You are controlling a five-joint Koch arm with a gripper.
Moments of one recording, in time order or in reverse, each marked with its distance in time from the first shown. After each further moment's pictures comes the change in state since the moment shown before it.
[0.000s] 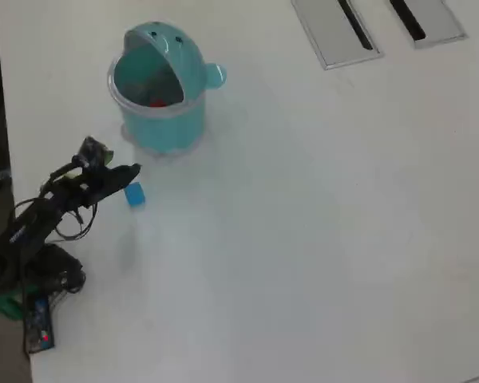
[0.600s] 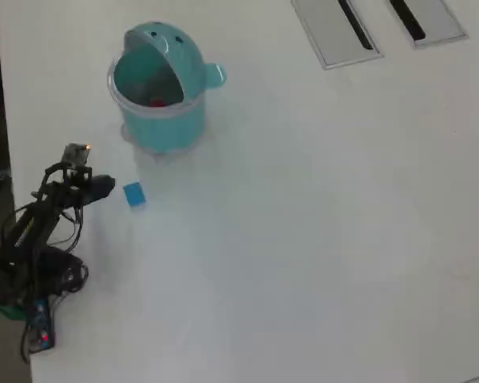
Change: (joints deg) arm -15.6 0.4 6.1 13.4 -7.4
